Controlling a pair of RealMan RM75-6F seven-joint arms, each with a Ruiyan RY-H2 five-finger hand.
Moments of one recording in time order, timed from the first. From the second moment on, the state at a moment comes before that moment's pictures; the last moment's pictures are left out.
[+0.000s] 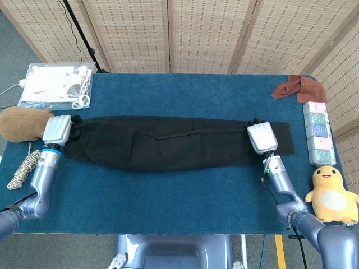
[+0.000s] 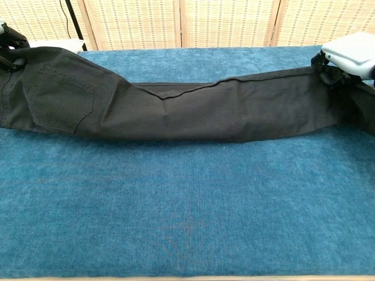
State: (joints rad) left arm -0.64 -1.46 -0.29 -1.13 1.03 0.91 0.06; right arm 0.70 -1.76 0.23 -0.63 -1.43 0.98 -0.09
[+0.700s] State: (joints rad) left arm -0.65 -1.56 -0.32 -0.96 1.08 0.97 -0.09; right arm 0.84 -1.86 0.21 -0.39 -1.40 0.84 -0.06
